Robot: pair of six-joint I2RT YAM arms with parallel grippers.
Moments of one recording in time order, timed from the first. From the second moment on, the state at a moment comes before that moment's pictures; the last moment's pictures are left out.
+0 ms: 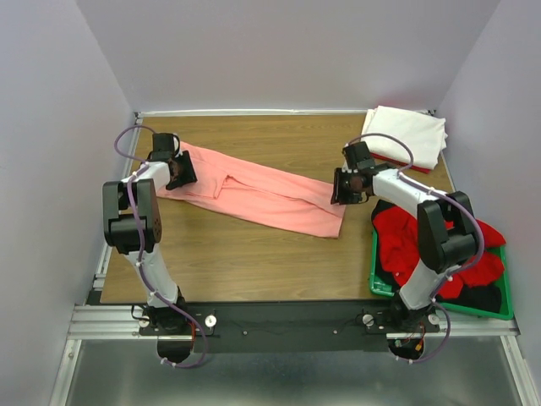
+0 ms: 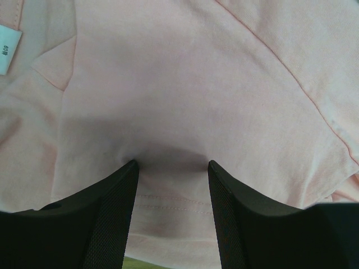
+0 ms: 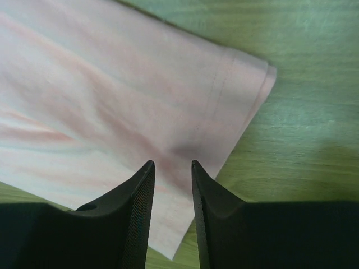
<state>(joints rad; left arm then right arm) 0.10 1.90 1.21 -0.24 0.08 -0.22 0.33 1.73 1.14 -0.46 -0.06 0.36</state>
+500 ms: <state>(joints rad) 0.10 2.10 1.51 -0.32 0.08 -0.21 0.39 1.70 0.97 -0.34 -0.10 0.35</state>
